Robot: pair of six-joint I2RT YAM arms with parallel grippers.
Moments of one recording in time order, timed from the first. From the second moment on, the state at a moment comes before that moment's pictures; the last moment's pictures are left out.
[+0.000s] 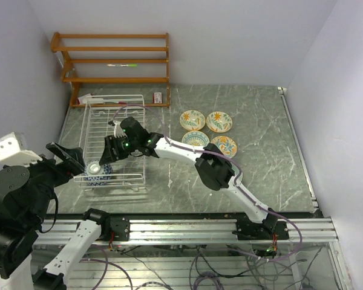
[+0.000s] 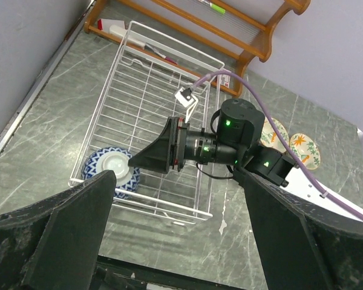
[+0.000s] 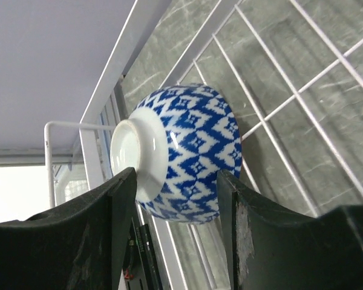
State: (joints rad) left arm -0.28 0.60 1.59 -1.26 -0.38 -0.51; right arm 1.01 2.56 2.18 -0.07 -0.56 0.69
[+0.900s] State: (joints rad) left arm -0.28 0.57 1.56 -1.22 -0.35 -0.53; right arm 1.00 2.09 2.04 -0.43 -0.13 0.52
